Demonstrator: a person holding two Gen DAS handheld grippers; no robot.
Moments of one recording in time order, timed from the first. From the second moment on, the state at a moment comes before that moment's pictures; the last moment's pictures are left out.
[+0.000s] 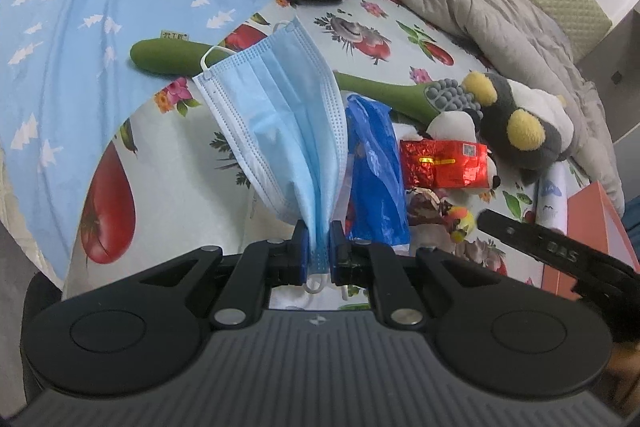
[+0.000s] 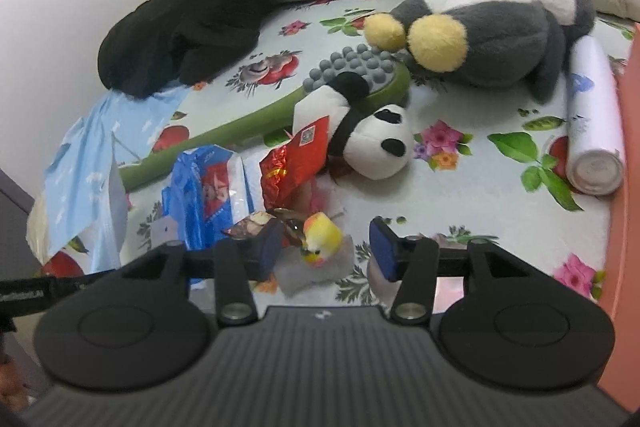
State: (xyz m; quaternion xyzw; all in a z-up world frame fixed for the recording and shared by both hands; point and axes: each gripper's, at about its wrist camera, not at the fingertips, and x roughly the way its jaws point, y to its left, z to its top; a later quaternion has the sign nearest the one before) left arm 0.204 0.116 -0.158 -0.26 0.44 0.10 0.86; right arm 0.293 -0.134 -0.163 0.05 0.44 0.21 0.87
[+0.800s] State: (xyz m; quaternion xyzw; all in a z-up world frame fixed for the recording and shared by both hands) left arm 0.177 0.085 -0.121 -0.24 0.41 0.06 0.88; right arm 0.242 -0.149 -0.135 0.01 0.42 0.18 0.89
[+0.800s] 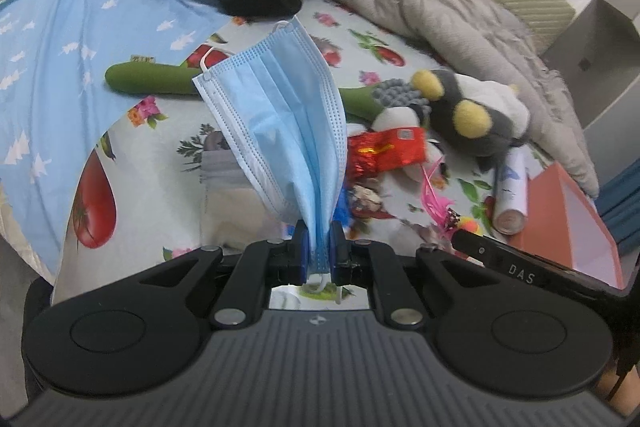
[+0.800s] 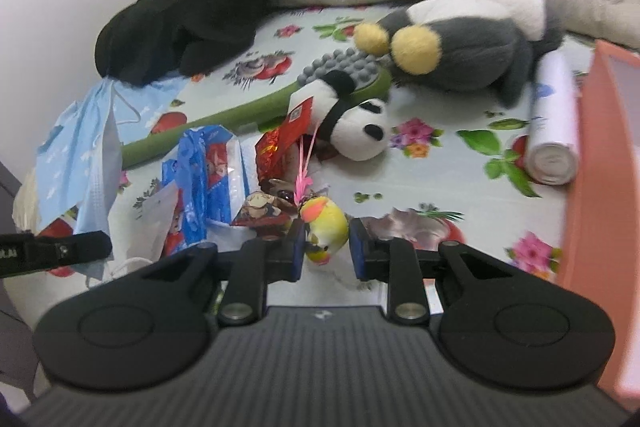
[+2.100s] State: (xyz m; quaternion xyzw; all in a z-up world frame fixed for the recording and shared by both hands) left arm 0.103 -0.104 -0.051 -0.15 0.38 -0.19 0.89; right arm 0.052 -0.297 -0.028 0.07 0.30 0.03 0.95
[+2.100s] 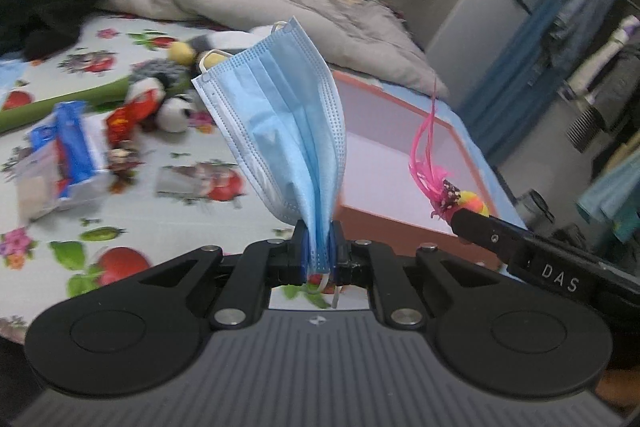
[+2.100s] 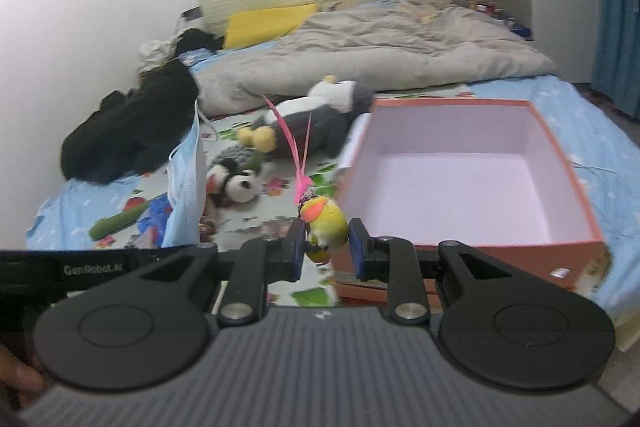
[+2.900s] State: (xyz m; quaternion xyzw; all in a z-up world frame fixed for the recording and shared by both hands) left arm 0.225 -0.252 -0.058 -0.06 0.43 -0.27 0.86; right arm 0.106 -0.399 -0.041 0.12 0.31 -0.05 0.94
